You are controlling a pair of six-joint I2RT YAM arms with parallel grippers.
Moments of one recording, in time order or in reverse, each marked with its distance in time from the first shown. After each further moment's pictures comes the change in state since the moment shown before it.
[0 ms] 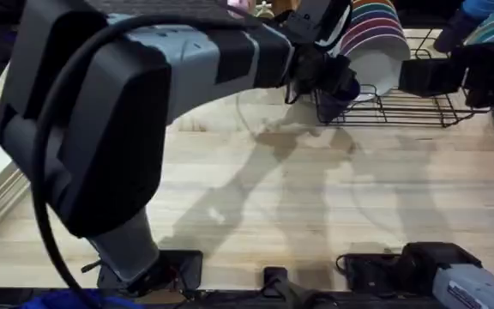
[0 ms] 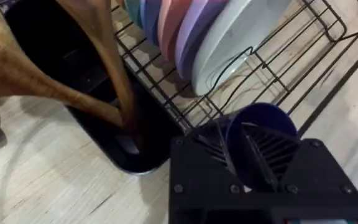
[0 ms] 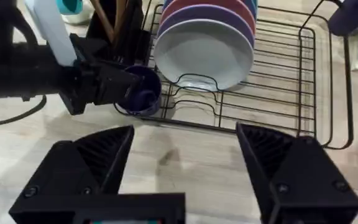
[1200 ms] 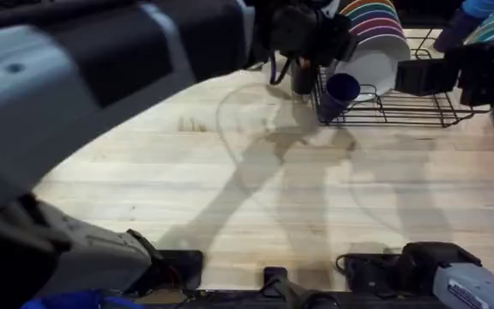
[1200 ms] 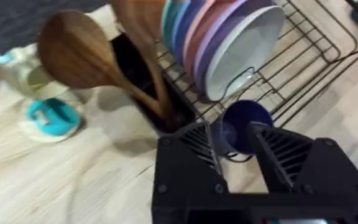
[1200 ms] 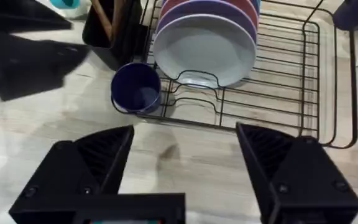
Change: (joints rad) left arm 0.005 -0.279 0.000 -0.182 -0.158 0.058; right arm 0.000 0.030 0.001 0.000 0.000 0.000
